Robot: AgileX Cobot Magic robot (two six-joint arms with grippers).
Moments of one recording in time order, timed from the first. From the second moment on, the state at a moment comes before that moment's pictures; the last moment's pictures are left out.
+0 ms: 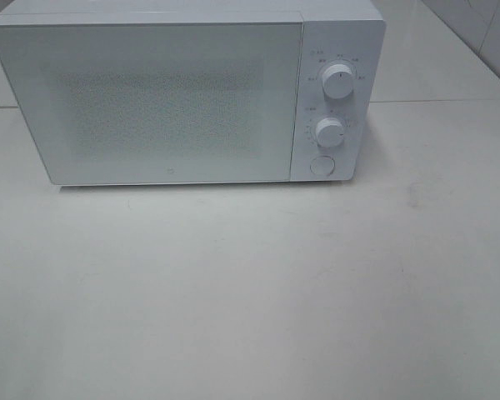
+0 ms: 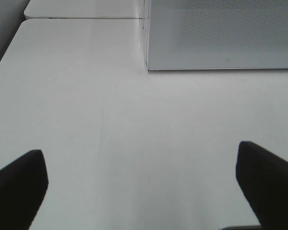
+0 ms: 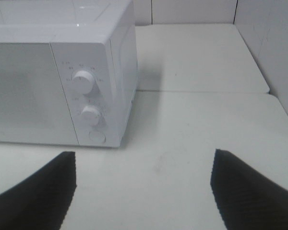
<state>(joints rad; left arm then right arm) 0.09 0.00 -0.52 -0.15 1.08 0.11 0.13 0.22 -0.48 -0.03 0.52 0.08</state>
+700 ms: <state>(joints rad) 0.09 0.00 -0.52 -0.15 1.08 0.11 0.13 0.71 -0.31 -0.03 -0.23 0.08</state>
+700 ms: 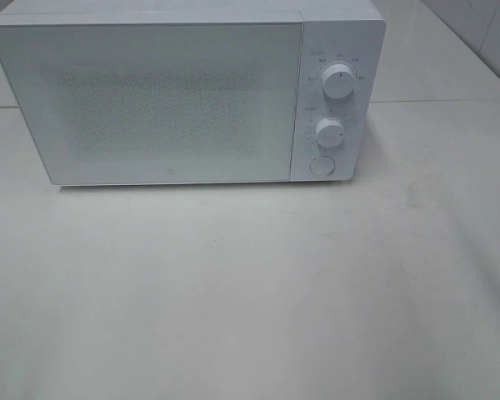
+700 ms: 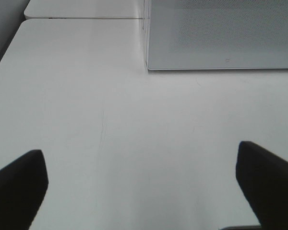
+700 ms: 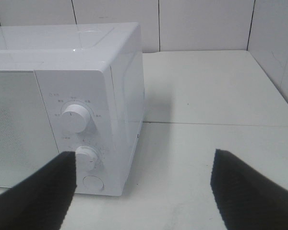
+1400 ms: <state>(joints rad) 0.09 0.00 -0.52 -0.15 1.08 0.11 0.14 1.31 -0.31 0.04 -0.93 -0.02</state>
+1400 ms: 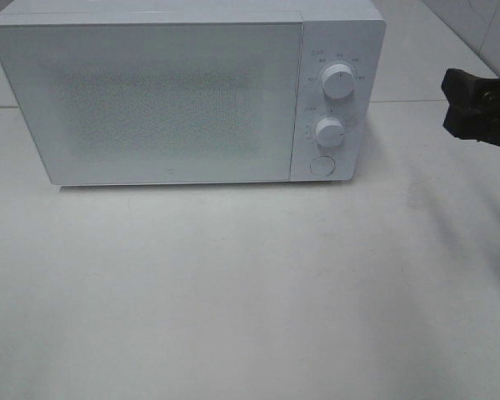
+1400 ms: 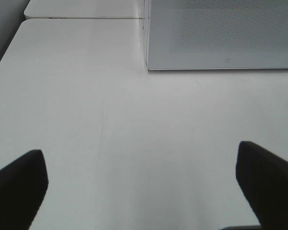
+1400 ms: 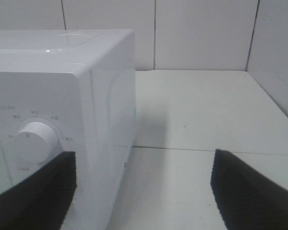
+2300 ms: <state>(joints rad) 0.09 0.00 -0.52 -0.15 1.08 0.11 0.58 1.81 -0.44 0.56 -1.20 -0.19</state>
